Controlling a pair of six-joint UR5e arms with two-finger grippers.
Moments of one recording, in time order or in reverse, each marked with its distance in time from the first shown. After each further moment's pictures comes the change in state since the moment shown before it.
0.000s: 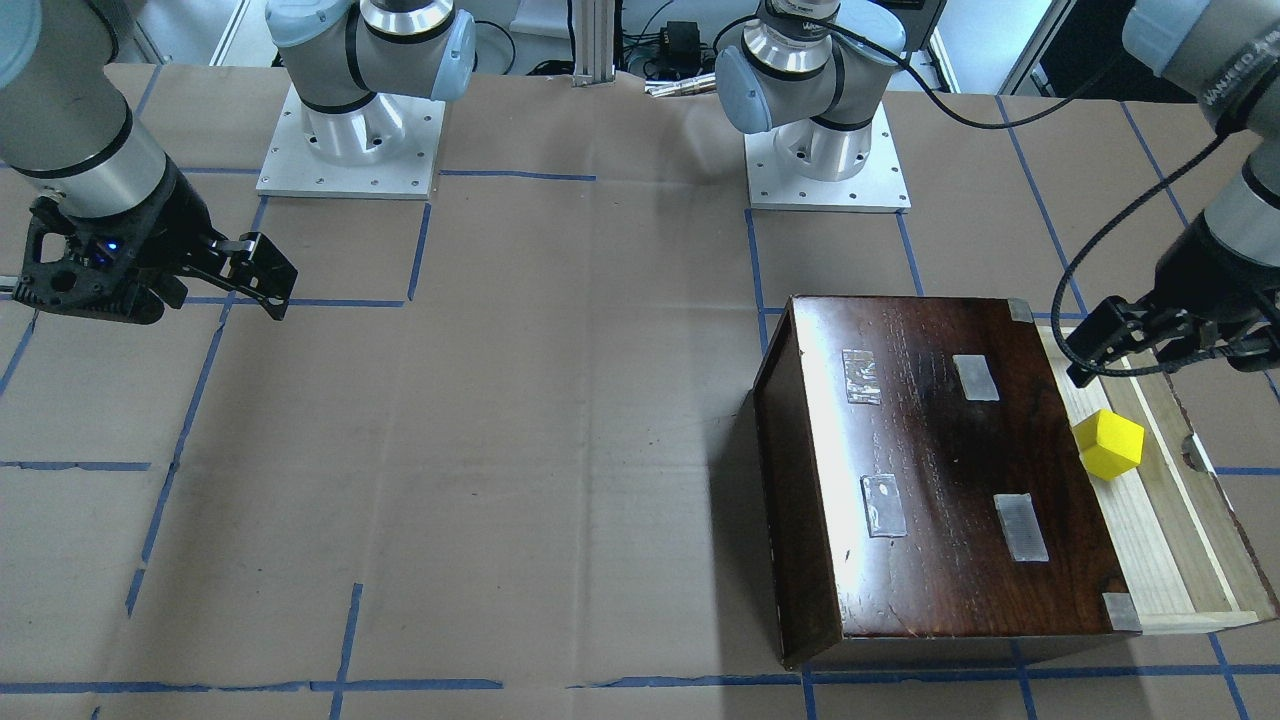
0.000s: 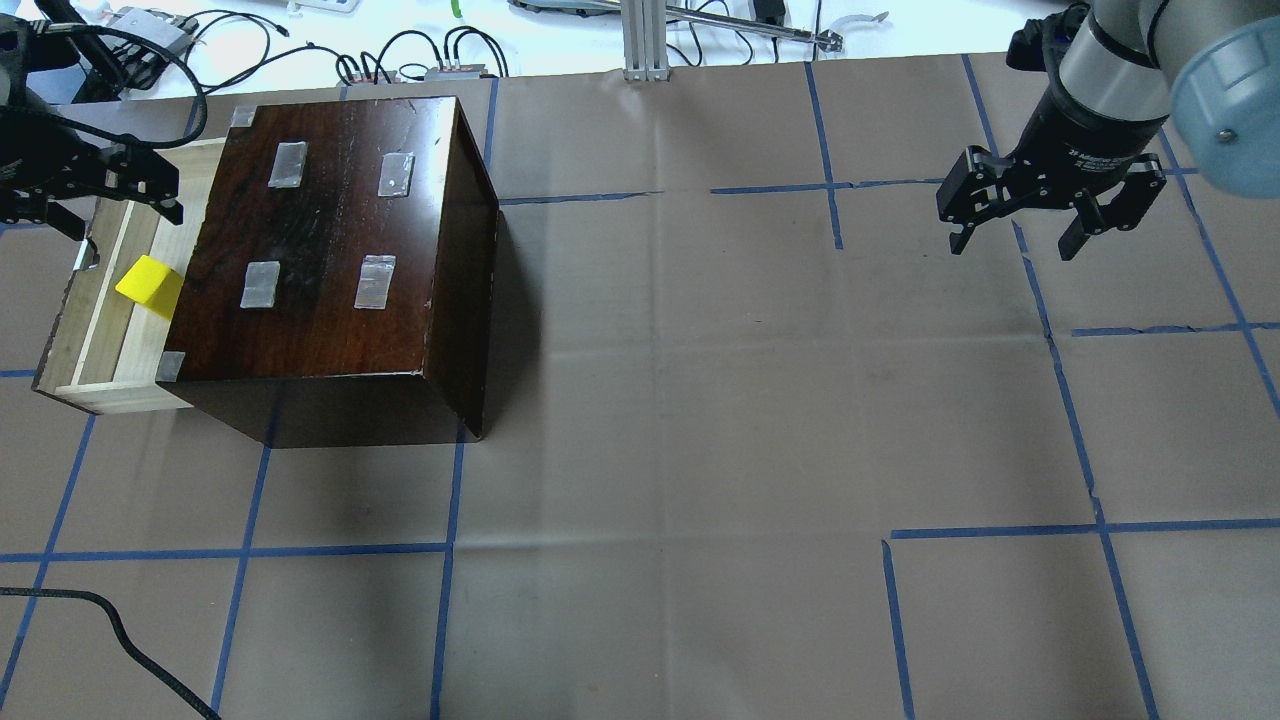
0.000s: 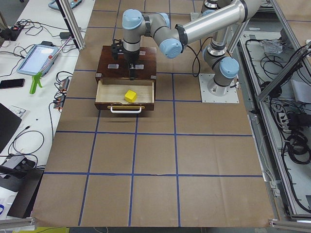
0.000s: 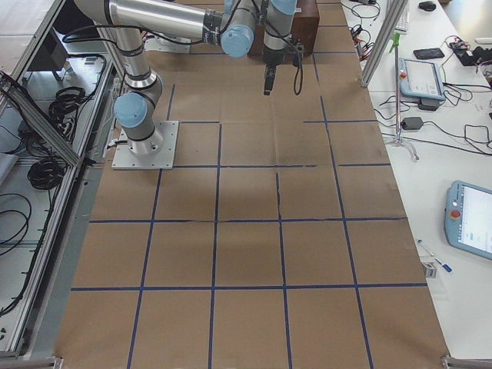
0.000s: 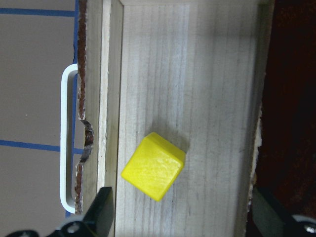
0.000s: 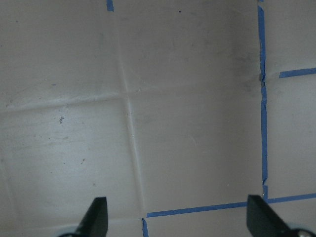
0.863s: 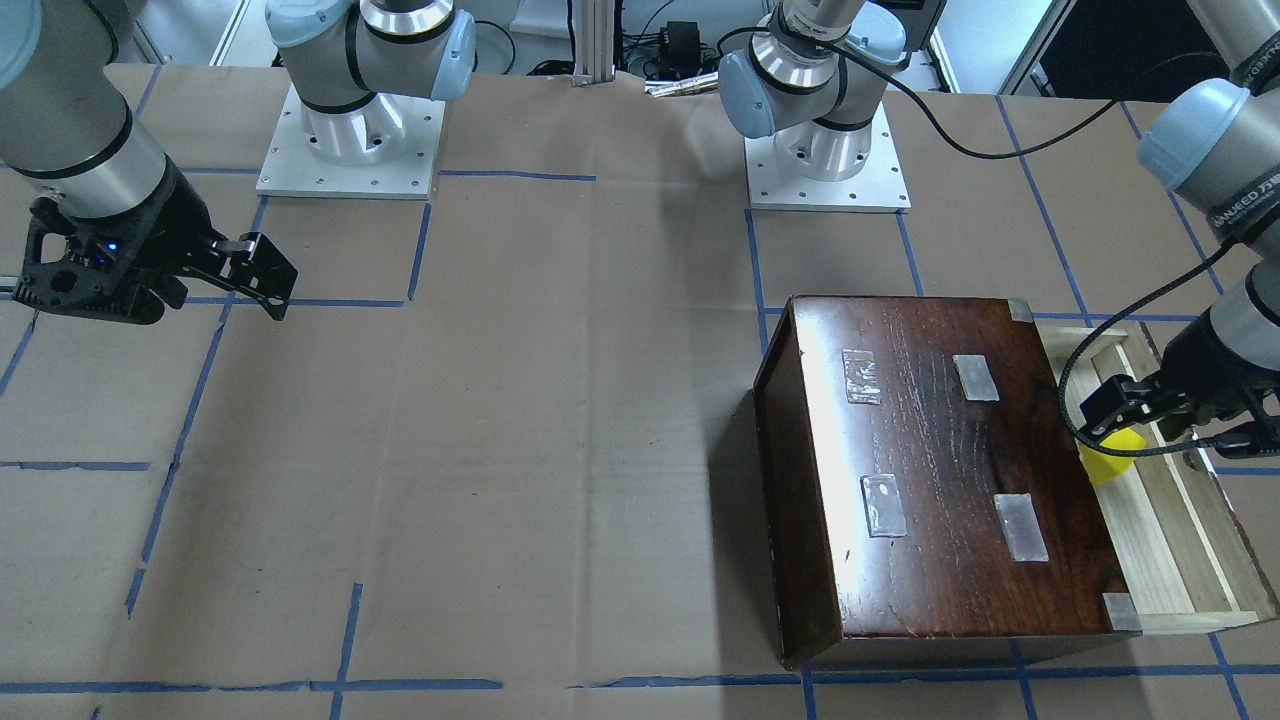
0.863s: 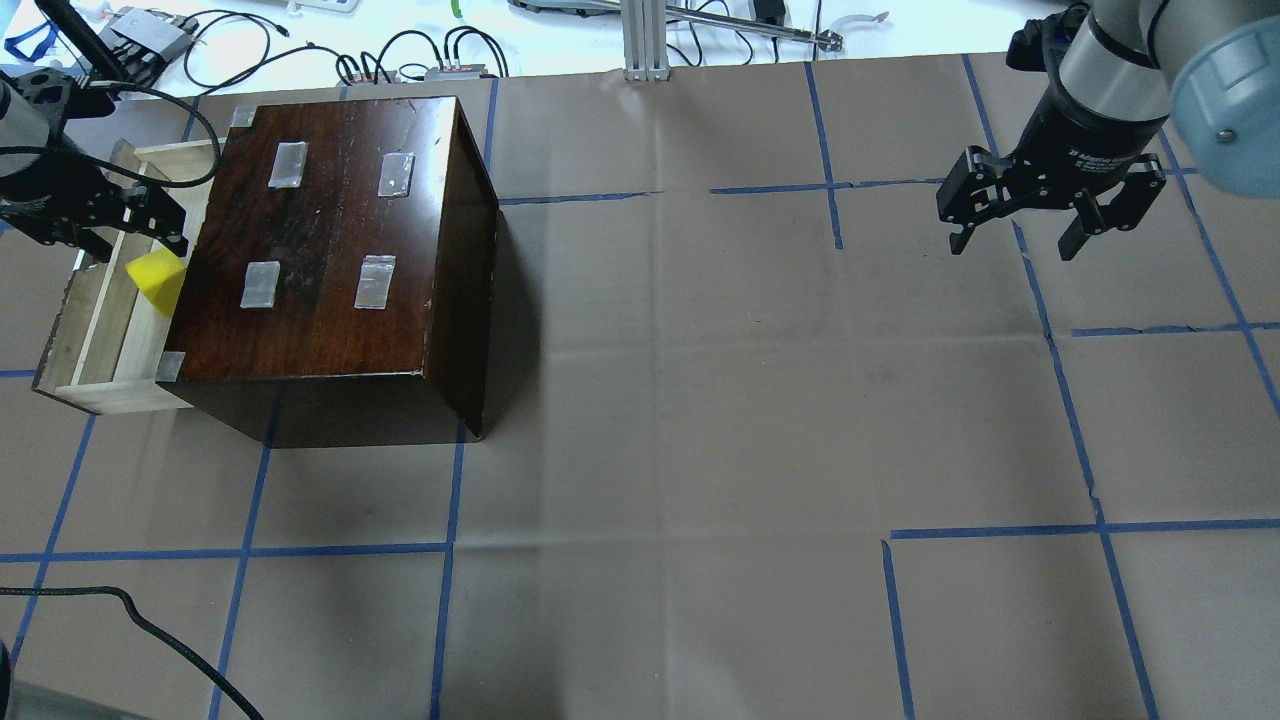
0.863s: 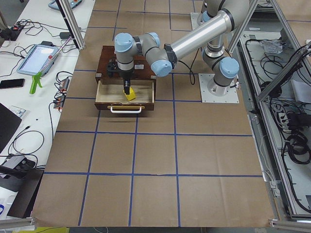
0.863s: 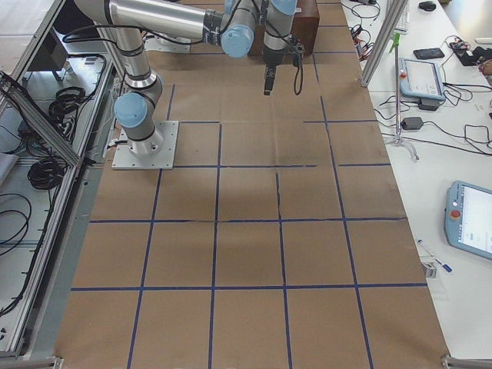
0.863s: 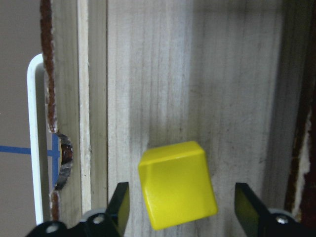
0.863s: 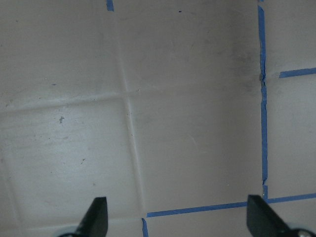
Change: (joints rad) left arm 0.101 -0.168 0.003 0.135 0.018 0.224; right arm 0.000 0.000 0.000 0.000 0.000 -0.001
